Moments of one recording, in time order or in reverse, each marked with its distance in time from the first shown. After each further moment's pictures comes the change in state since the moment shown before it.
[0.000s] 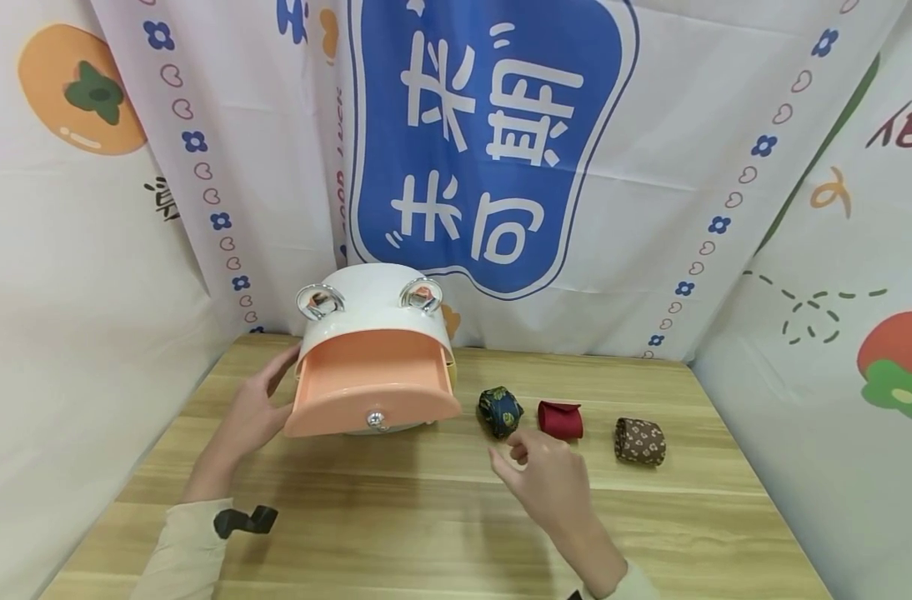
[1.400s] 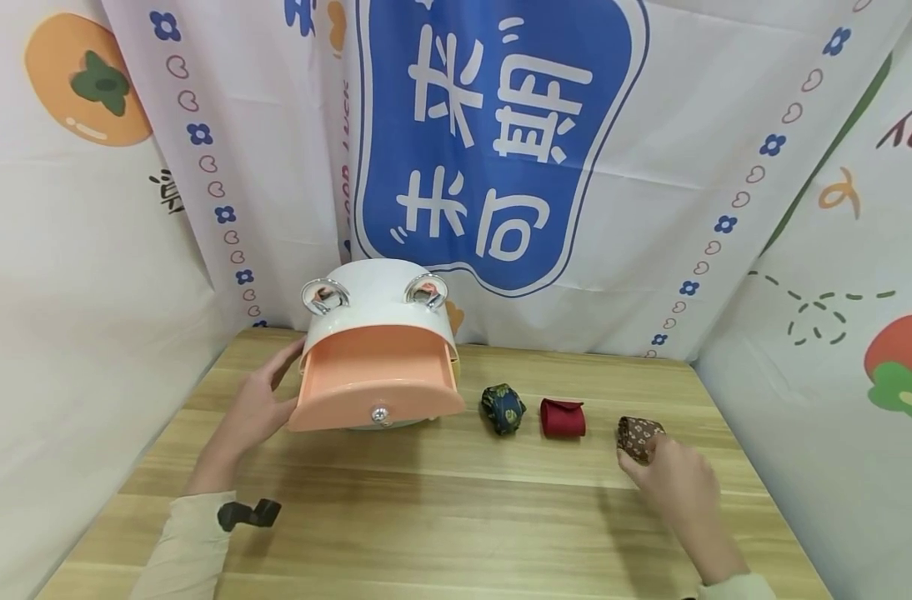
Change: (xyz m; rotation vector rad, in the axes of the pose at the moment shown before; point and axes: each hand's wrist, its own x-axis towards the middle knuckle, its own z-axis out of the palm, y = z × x) left_hand 0.000 0.000 0.000 0.002 0.011 0.016; right_hand -0.027 0.148 -0.058 -0.299 -0.232 0.310
